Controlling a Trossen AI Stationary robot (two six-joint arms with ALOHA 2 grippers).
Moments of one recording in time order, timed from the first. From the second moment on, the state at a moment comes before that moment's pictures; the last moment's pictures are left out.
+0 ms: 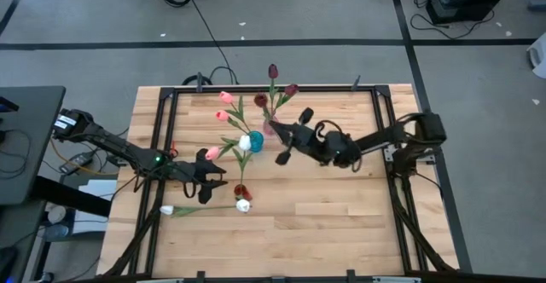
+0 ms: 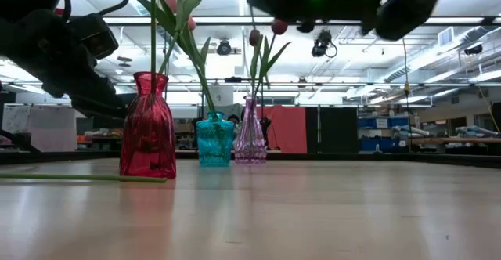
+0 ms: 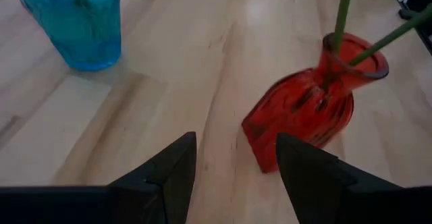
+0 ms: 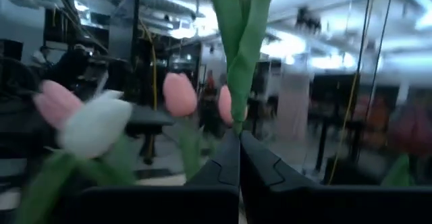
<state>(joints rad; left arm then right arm) -0.35 0.87 0.21 0.10 -0.35 -0.50 0.05 1.70 0.81 1.23 0.50 -0.28</state>
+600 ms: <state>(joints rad) -0.35 0.87 0.21 0.12 -0.37 -0.47 -0.09 2.00 1.13 1.29 0.44 -0.74</state>
